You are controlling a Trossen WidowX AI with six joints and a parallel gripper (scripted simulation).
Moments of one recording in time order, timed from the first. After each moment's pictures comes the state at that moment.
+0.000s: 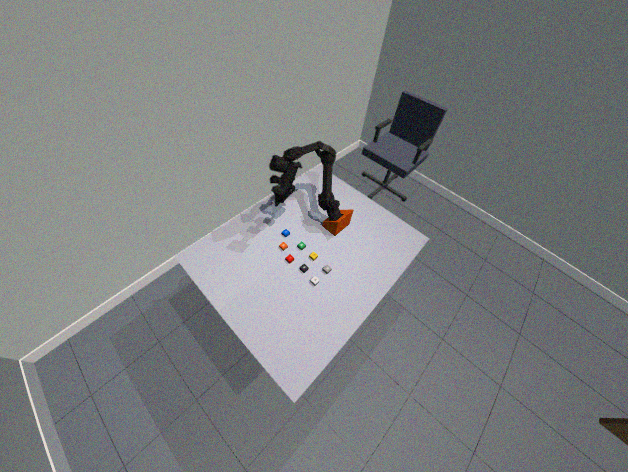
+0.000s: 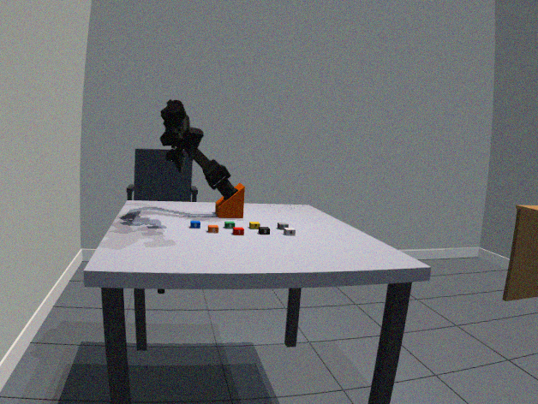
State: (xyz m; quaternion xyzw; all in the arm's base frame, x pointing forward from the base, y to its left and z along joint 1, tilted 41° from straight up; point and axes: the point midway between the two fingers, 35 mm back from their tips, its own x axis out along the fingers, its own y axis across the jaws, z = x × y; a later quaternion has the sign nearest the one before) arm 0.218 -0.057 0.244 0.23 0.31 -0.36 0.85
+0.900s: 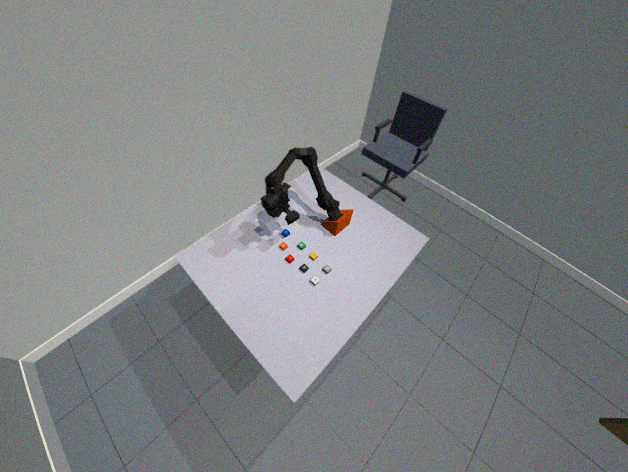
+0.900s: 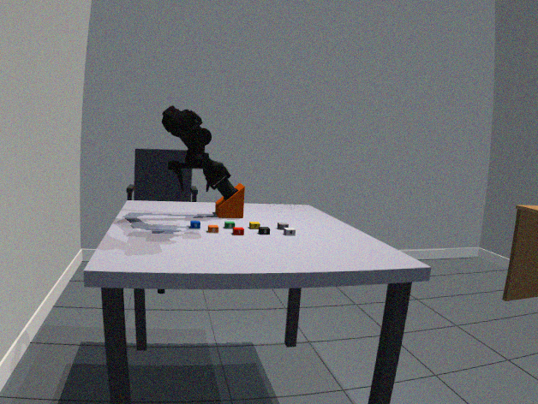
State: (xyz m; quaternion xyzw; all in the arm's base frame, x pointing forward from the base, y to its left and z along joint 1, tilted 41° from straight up) arm 0.242 -0.080 0.162 -0.23 0.66 -0.26 0.66
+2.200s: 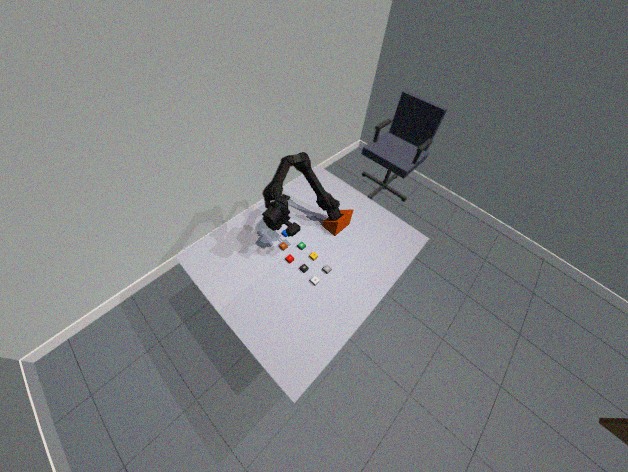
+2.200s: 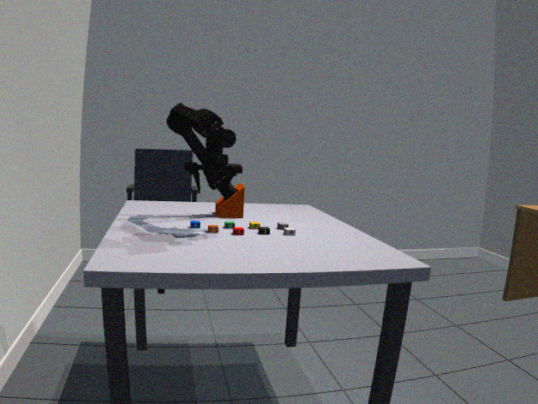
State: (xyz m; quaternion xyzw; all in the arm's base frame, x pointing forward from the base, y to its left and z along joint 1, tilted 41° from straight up) arm 0.292 -0.040 0.126 -0.24 0.67 -0.25 0.66
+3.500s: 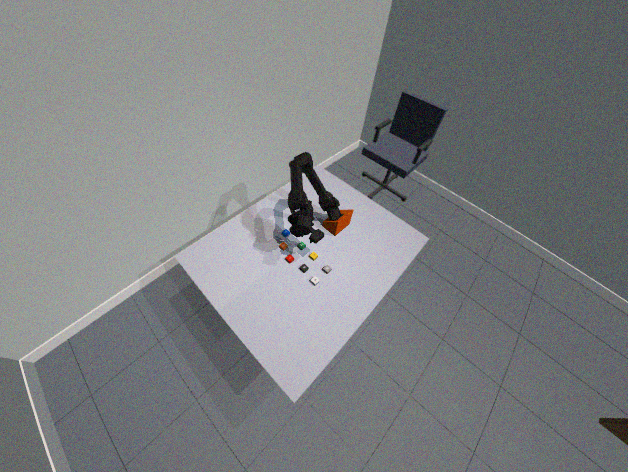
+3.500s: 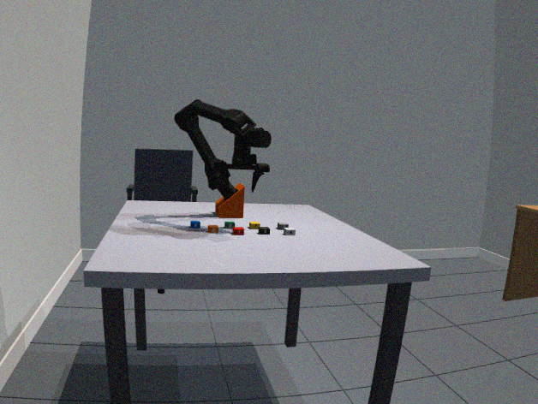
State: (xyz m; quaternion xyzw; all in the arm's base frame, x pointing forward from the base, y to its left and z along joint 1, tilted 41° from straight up) arm 0.244 0.042 0.060 -0.23 0.66 -0.25 0.66
